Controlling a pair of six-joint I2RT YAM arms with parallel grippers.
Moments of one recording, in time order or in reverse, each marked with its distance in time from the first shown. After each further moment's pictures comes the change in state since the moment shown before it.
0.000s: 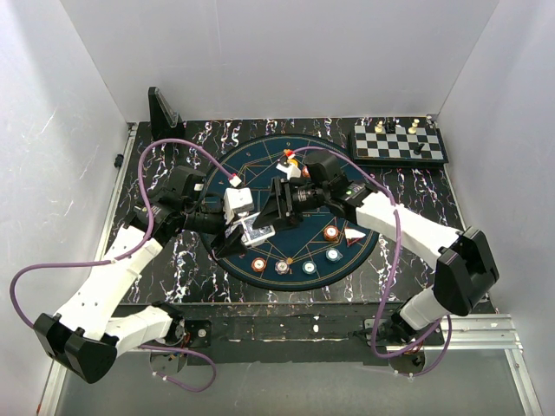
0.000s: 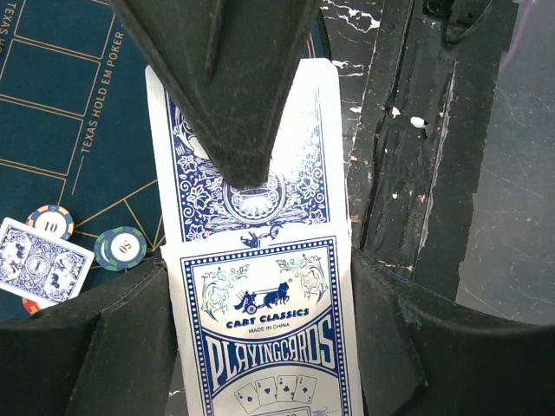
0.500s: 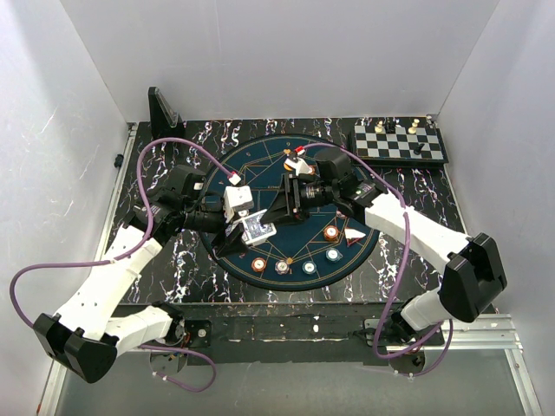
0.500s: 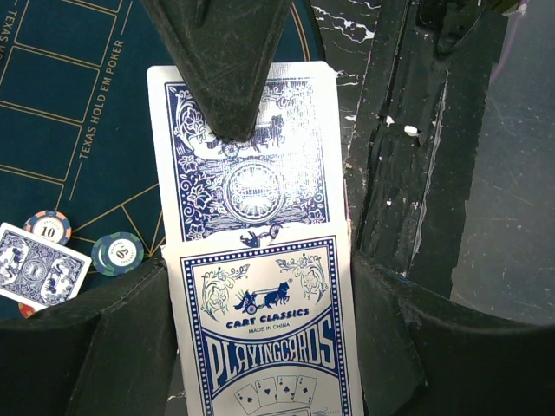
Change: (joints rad) left arm 0.000 0.001 0.011 0.006 0.014 -0.024; right arm -0.049 -0.056 -0.028 0.013 -0.008 0.008
